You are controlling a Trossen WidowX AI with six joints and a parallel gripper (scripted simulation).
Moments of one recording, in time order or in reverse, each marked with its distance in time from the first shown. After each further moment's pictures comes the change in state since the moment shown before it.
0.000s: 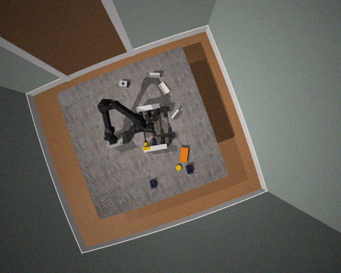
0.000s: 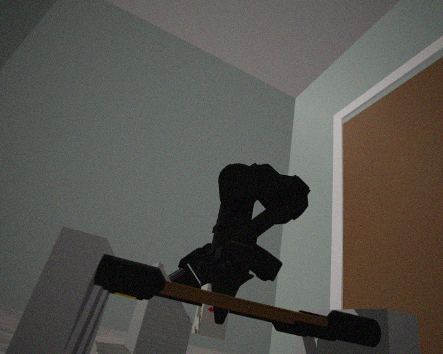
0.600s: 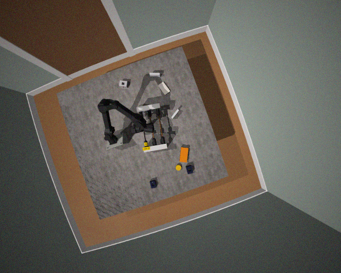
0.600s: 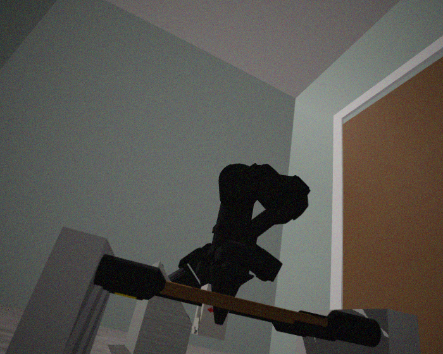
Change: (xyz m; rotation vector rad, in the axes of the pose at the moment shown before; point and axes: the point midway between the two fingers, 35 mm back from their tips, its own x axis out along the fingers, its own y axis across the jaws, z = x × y) arm 0.001 -0.001 0.000 -0.003 0.001 -0.003
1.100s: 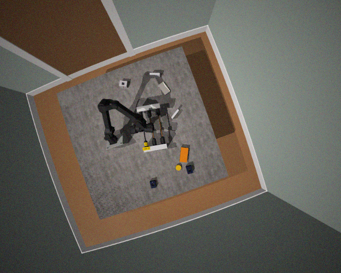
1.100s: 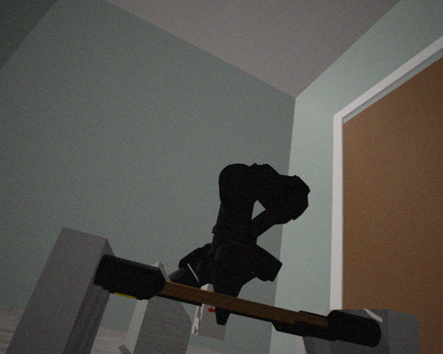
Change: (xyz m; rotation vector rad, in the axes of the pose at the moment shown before) arm 0.000 0.000 0.000 0.000 0.000 0.000
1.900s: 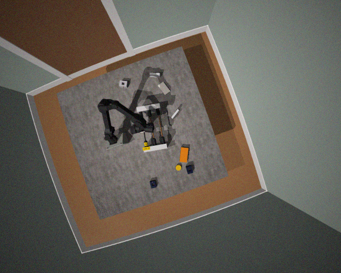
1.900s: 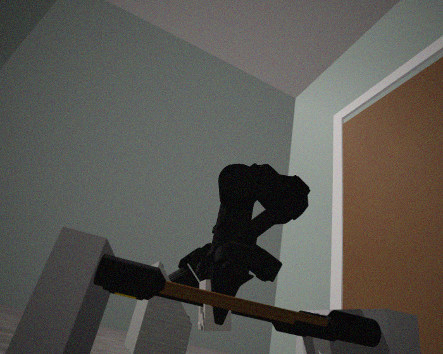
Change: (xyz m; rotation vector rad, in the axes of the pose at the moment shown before) arm 0.000 0.000 0.000 0.001 0.000 0.001
